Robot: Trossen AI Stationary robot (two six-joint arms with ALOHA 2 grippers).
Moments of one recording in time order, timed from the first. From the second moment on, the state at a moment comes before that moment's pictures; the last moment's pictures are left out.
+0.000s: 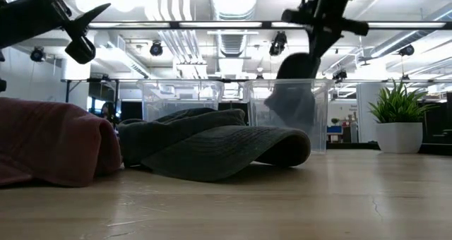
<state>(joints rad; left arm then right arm) 0.07 0.02 0.01 0.47 -0.04 -0.84 -0.22 1.42 1.35 -1.15 0.54 1.03</state>
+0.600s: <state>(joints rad) 0.07 0.07 0.06 0.25 -0.06 -1.00 0.01 1.40 1.38 -0.98 0.30 1.10</state>
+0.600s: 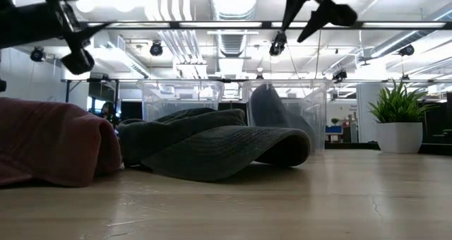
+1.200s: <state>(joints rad) -0.11 0.66 0.47 -0.13 0.05 -0.52 0.40 1.61 1.15 -0.58 0.13 1.83</state>
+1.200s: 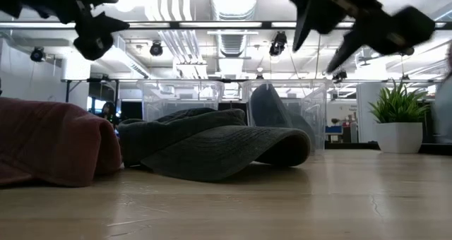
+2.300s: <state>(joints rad) -0.18 1.42 0.64 -0.01 0.03 -0.19 0.49 1.94 1.07 0.04 0.68 2.04</state>
